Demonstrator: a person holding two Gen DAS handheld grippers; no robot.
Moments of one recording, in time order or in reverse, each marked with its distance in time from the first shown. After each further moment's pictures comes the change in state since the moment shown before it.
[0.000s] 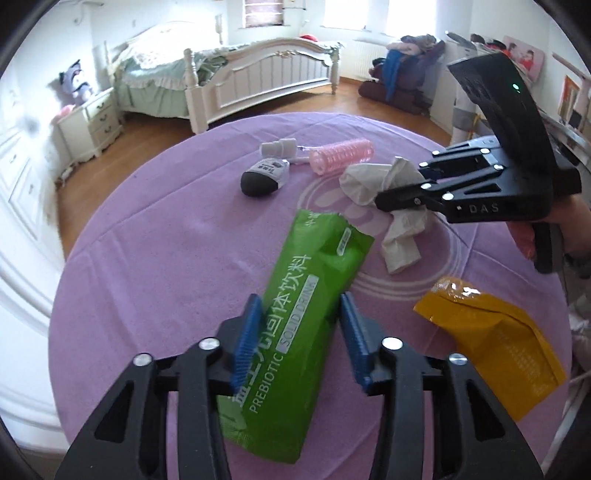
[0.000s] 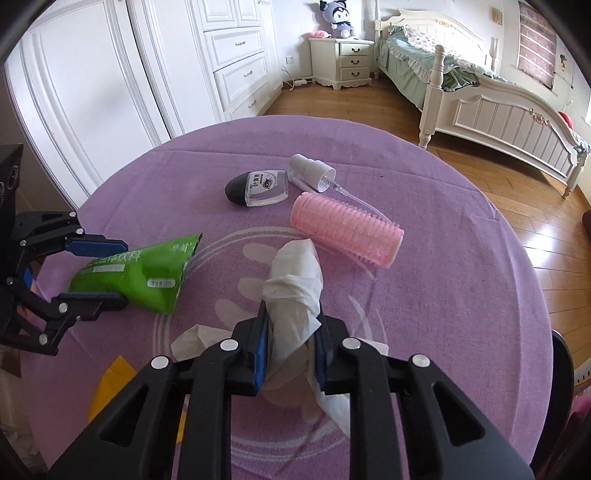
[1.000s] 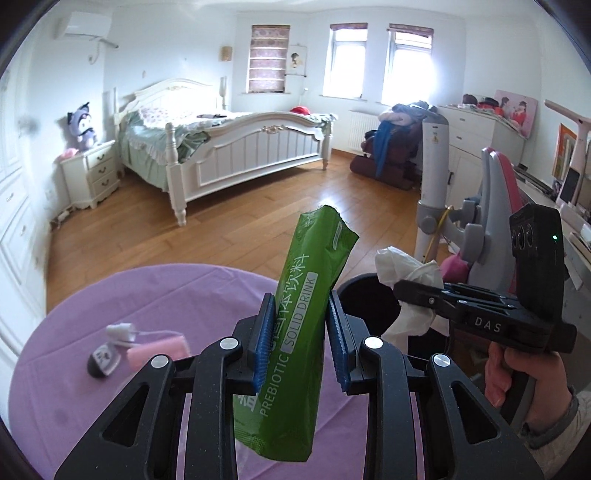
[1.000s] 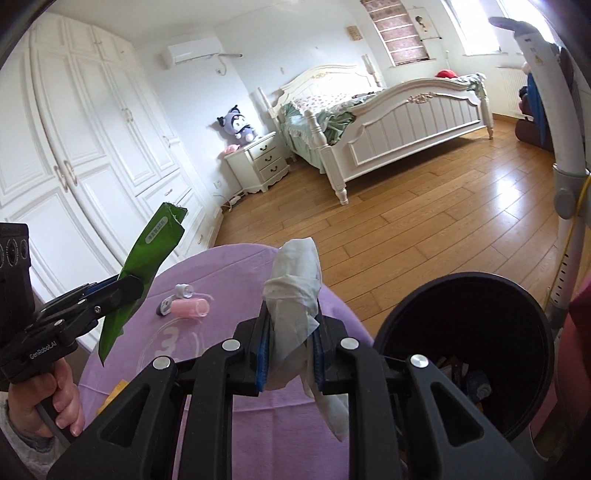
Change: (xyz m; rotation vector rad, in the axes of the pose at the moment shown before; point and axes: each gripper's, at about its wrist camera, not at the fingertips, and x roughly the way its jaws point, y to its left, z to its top) left arm 0.025 -0.220 0.173 -0.035 -0.278 -0.019; right arm -0.153 -0.182 -0.102 0.480 -0.439 -0.047
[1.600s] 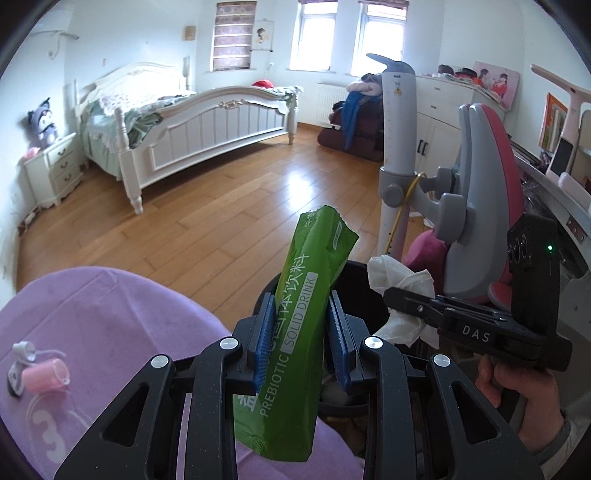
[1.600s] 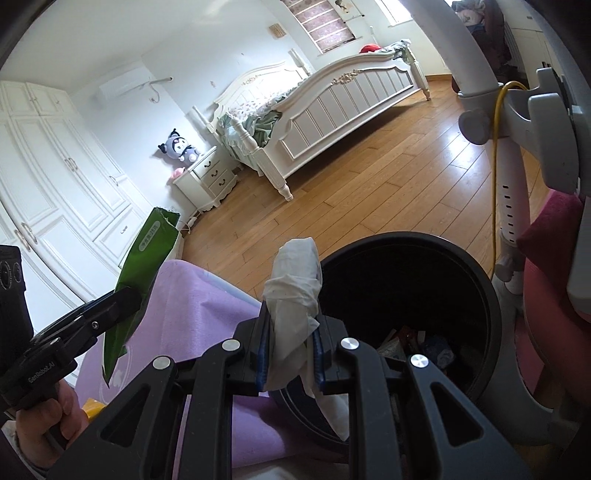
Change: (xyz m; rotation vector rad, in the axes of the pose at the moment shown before) left arm 0.100 -0.093 0.004 0.053 0.099 -0.094; right arm -0.008 -0.111 -0.018 0.215 -0.009 -0.097
